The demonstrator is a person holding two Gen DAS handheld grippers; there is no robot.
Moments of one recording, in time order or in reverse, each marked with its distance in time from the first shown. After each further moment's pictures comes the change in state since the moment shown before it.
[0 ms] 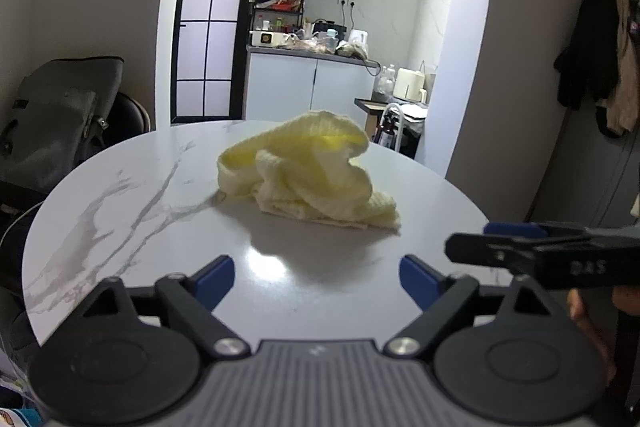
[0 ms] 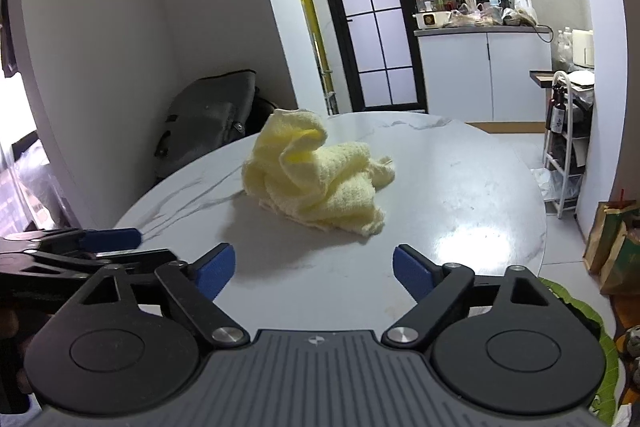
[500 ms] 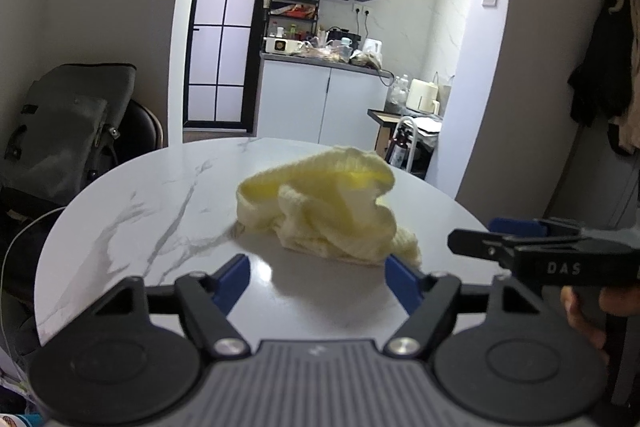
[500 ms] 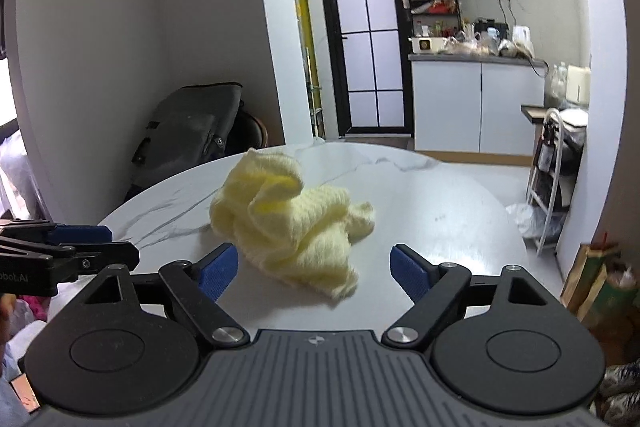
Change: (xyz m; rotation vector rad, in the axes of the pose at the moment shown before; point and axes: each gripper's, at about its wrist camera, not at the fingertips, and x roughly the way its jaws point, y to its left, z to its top) left arm 0.014 0.015 0.029 -0.041 -0.012 0.017; right arm 0.025 -0.003 0.034 -0.097 -0.044 -0.043
